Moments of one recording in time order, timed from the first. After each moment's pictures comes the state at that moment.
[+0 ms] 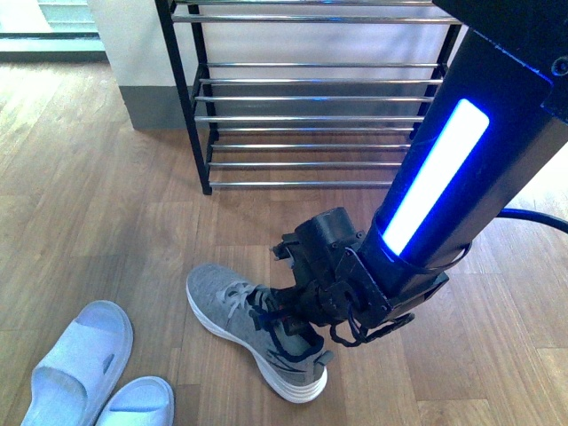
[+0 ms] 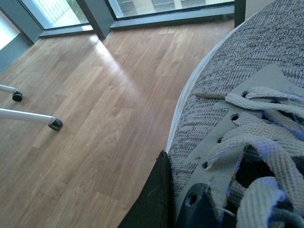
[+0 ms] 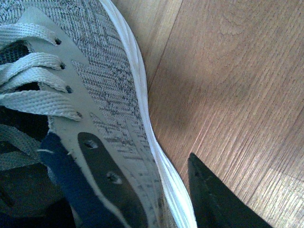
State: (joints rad) left arm -0.19 0.79 0.16 0.26 -0.64 0.07; right arm 0.33 2.84 1.40 0.36 -0.09 0.17
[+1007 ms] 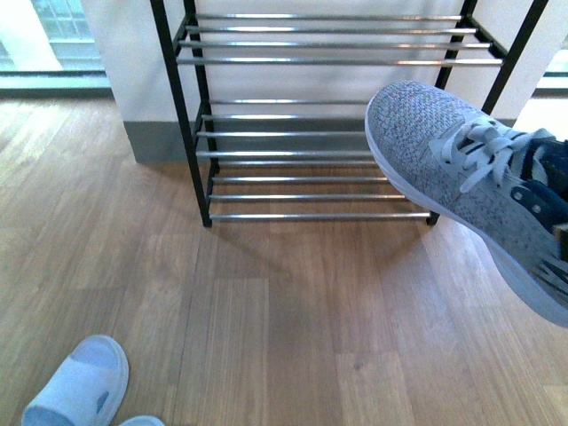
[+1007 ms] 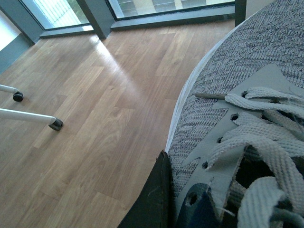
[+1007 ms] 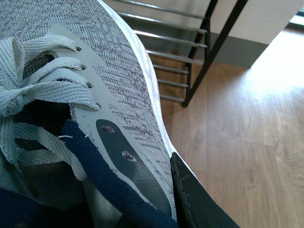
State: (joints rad) left arm -0.19 0.79 0.16 0.26 -0.64 0.07; right arm 0.01 1.30 0.34 0.53 0.08 -0.13
